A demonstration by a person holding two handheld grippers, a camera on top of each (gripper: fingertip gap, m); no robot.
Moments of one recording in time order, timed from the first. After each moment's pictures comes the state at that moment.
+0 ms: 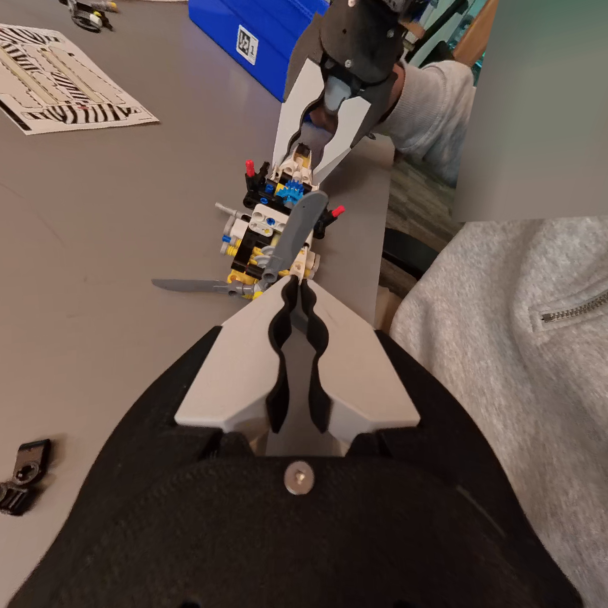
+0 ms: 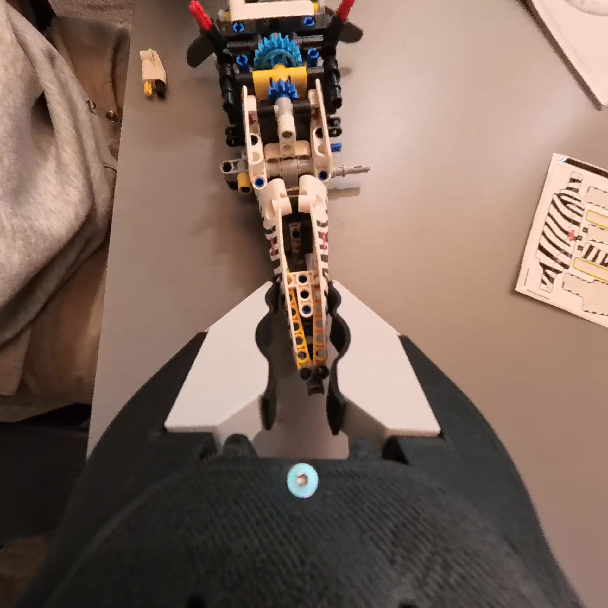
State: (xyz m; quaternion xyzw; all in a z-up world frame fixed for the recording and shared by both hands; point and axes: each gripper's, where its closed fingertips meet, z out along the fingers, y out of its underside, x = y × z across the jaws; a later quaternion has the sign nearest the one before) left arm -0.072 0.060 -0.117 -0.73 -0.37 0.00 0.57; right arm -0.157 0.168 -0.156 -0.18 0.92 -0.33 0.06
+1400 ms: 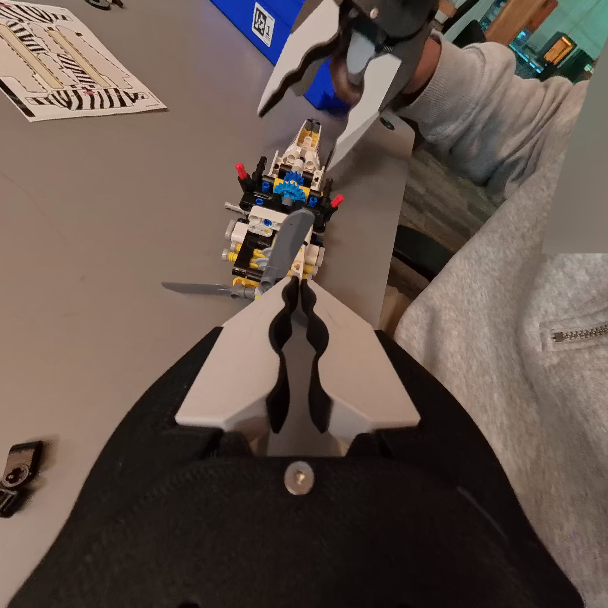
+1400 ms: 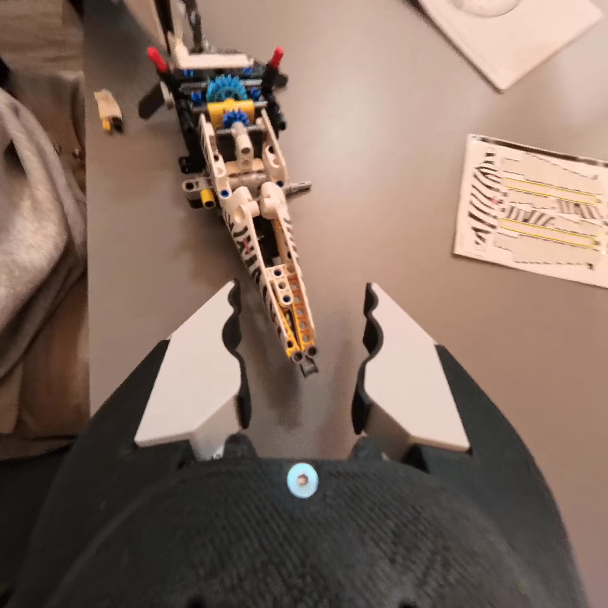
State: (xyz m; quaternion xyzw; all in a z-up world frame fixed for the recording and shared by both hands) left arm -0.076 0.065 -0.120 -0.74 -0.39 0.01 0.54; right arm -0.184 0.173 -0.136 -0.10 0.93 -0.36 0.03
